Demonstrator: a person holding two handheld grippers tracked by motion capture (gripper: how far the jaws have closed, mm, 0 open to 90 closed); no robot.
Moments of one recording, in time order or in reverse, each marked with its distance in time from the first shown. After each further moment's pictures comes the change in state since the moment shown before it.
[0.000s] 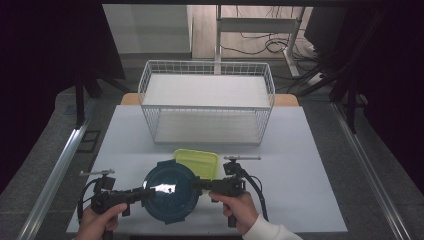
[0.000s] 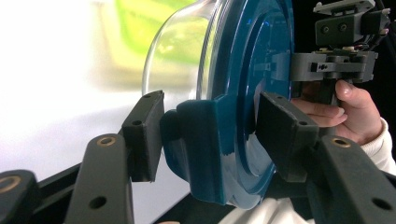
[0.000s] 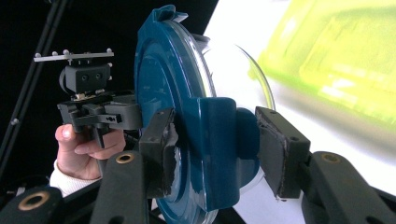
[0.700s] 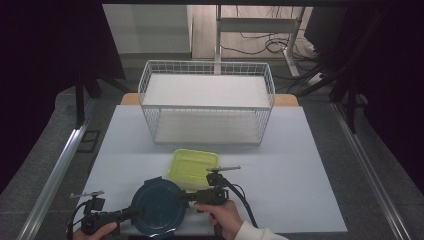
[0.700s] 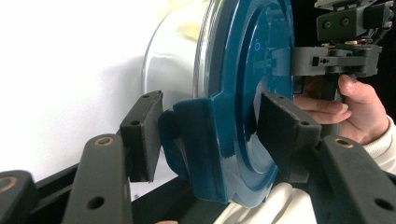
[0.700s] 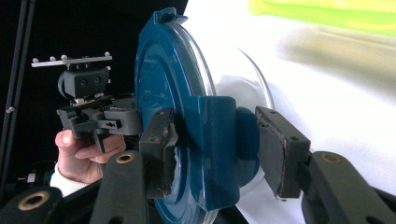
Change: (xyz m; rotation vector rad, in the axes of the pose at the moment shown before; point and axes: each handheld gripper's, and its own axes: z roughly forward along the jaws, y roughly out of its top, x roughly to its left) left arm 0.041 -0.060 -0.014 -0.001 0.039 -0.135; right arm -0.023 -0.027 0.053 0.123 0.014 0.072
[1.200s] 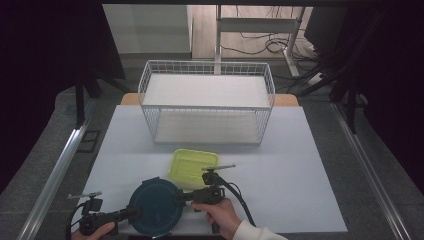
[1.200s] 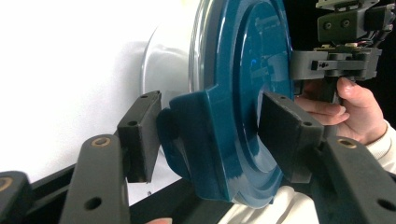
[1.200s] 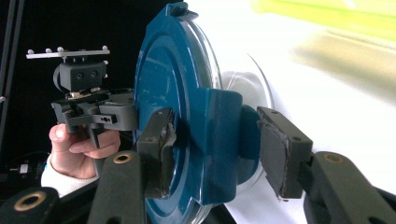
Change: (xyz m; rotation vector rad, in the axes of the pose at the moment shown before) left arm 0.010 -0.003 -0.003 -0.007 0.009 -0.026; right arm -0.003 0.005 0.012 0.037 -0.006 -0.028
